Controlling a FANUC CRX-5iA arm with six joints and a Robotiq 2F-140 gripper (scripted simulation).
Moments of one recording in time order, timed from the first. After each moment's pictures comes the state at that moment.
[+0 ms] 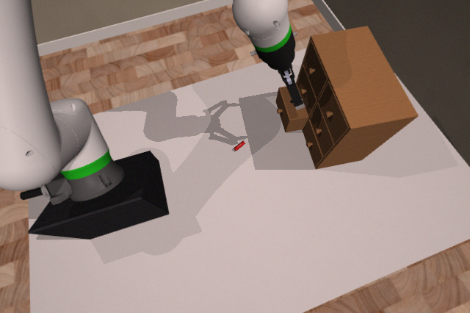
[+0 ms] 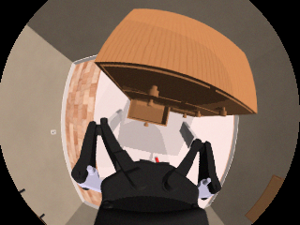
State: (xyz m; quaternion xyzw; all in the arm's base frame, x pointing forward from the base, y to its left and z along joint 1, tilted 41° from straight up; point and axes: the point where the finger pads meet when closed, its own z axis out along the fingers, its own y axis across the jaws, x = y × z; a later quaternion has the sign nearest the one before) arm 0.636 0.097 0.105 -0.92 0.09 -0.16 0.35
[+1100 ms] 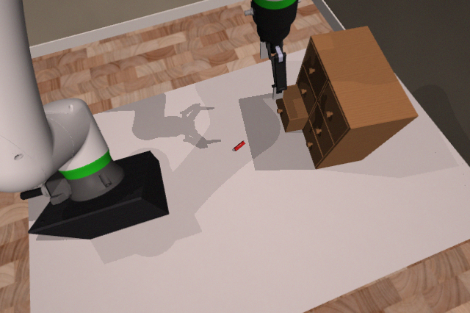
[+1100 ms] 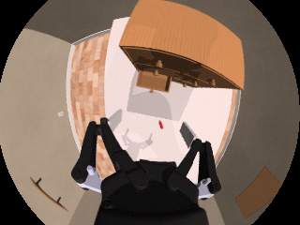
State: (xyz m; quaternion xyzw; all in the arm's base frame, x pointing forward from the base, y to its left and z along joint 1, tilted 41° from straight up) arm 0.559 0.048 0.171 -0.94 0.04 -0.01 0.35
